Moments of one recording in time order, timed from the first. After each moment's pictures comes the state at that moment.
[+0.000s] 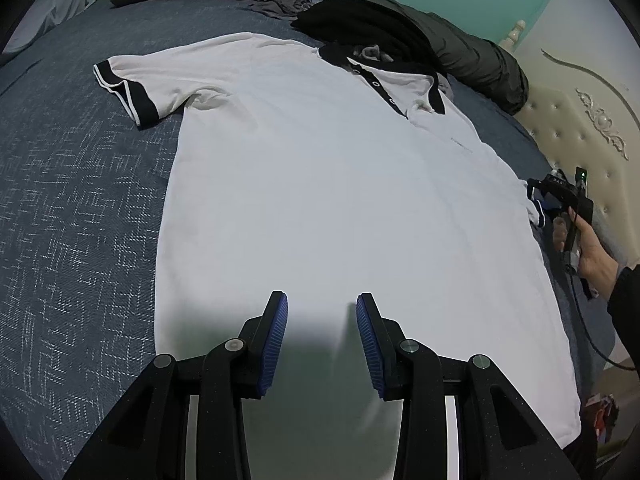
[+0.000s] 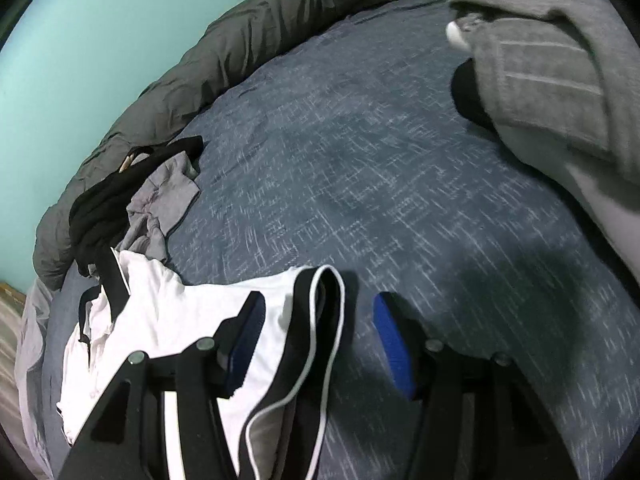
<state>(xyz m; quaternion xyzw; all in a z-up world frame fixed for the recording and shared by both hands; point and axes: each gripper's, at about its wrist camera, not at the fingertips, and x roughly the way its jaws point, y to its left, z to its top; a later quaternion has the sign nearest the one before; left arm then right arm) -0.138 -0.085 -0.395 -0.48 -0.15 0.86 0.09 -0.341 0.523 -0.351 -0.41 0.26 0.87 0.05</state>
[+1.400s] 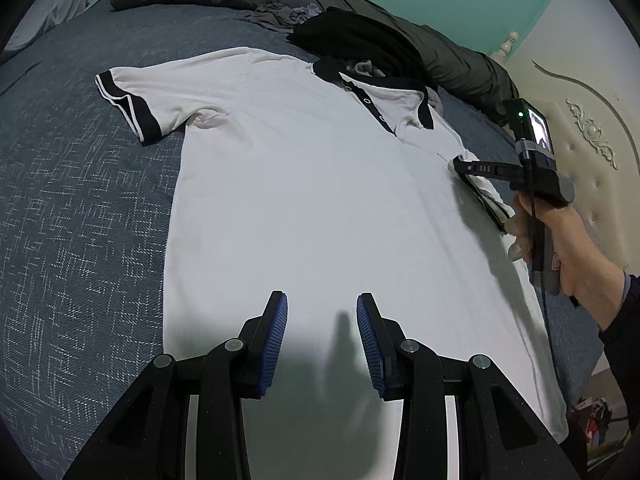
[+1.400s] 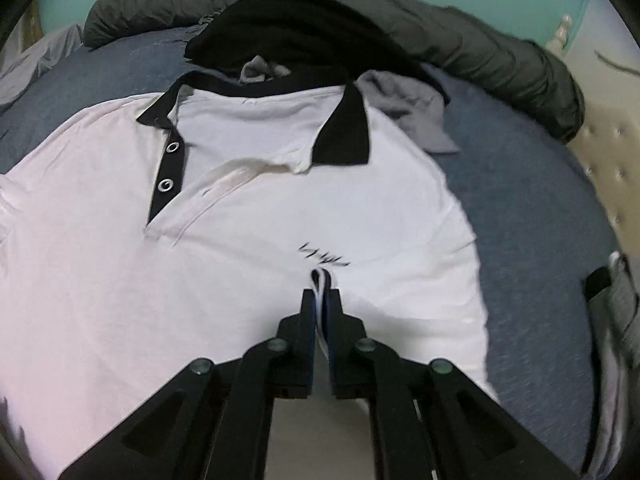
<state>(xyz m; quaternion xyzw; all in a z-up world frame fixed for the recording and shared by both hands) -0.136 -0.088 -0.381 -0.46 -0.17 0.87 0.10 -0.340 0.211 -0.329 -0.47 -0.11 0.87 -0.04</state>
